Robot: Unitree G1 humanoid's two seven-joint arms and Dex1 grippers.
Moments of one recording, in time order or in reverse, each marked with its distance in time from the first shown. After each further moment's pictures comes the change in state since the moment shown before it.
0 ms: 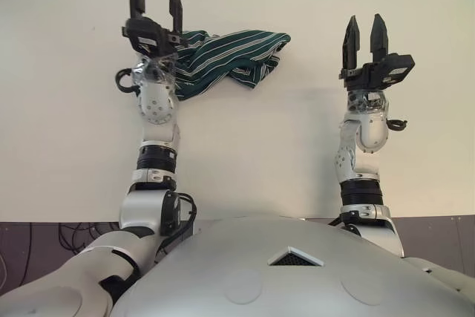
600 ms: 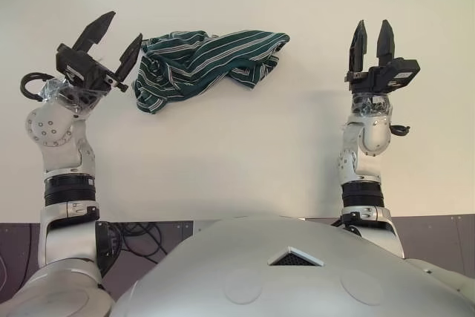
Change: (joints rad) left arm 0.230 0.411 0.072 -0.099 -0.309 0.173 -0.685; right arm 0.014 0.001 -0.026 0.018 -0.002 -0.008 -0.023
